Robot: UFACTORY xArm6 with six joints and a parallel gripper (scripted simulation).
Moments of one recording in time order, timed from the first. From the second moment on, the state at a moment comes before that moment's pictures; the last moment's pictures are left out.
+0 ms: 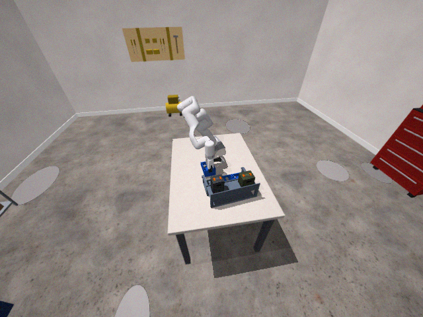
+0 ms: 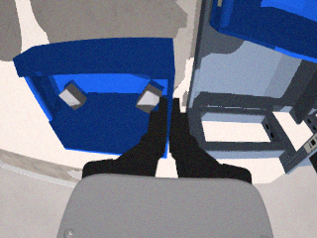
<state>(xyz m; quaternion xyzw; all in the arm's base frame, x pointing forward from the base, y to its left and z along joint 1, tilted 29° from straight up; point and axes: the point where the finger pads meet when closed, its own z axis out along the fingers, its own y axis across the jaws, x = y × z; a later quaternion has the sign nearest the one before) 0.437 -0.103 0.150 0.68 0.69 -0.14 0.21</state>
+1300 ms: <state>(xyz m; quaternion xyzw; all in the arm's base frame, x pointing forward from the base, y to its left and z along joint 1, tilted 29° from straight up) 0.456 -0.102 0.153 0.68 0.69 -0.14 0.21</state>
